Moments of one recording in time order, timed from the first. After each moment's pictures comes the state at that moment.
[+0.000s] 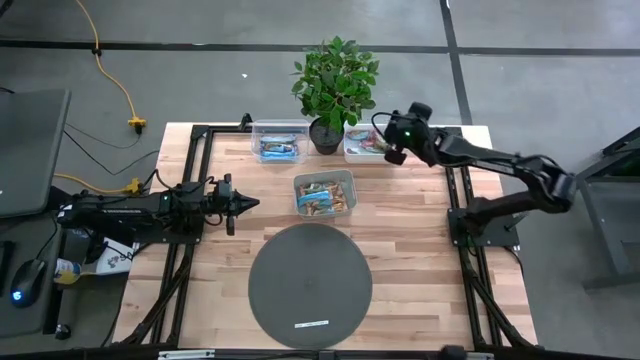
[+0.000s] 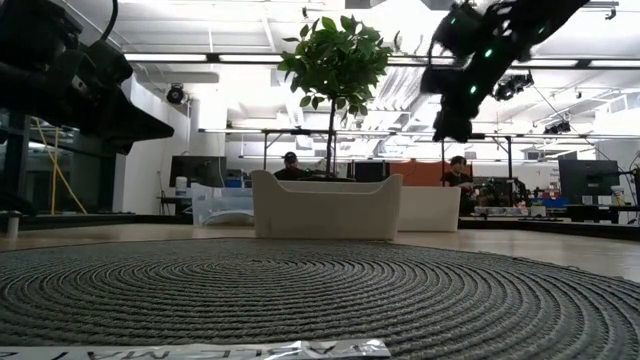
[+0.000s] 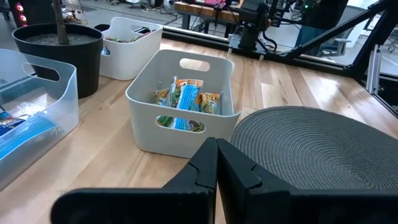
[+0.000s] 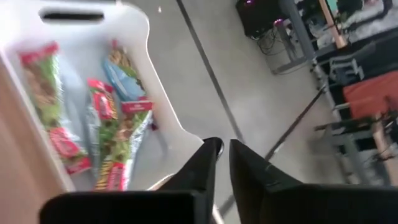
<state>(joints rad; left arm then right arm) 0.09 0.24 0.01 0.02 -0.08 -0.16 -0.60 1.28 0.82 -0.20 0.53 -0.56</state>
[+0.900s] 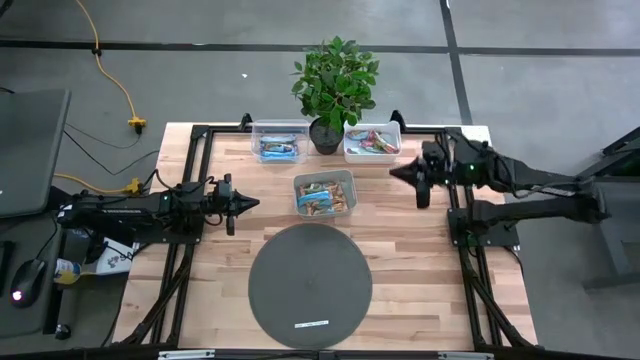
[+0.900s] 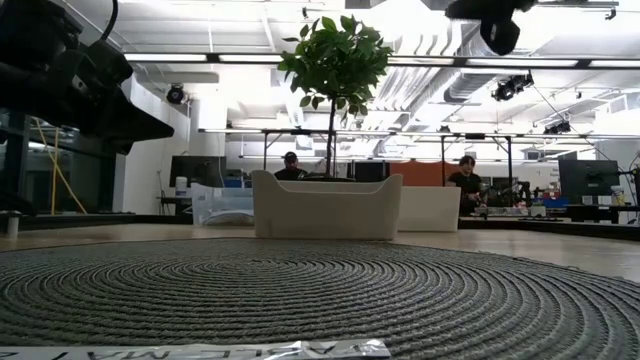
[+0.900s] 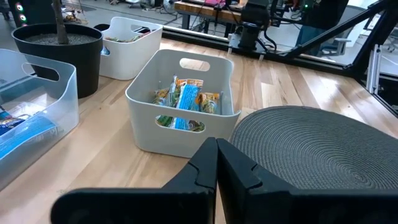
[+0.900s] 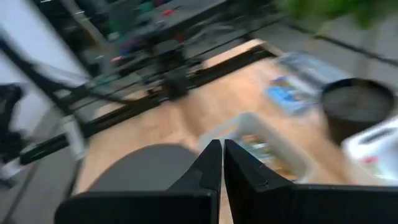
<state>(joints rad) 0.09 0.24 0.01 0.02 -0.08 -0.16 -0.19 0.75 0.82 -0.35 -0.02 0.36</state>
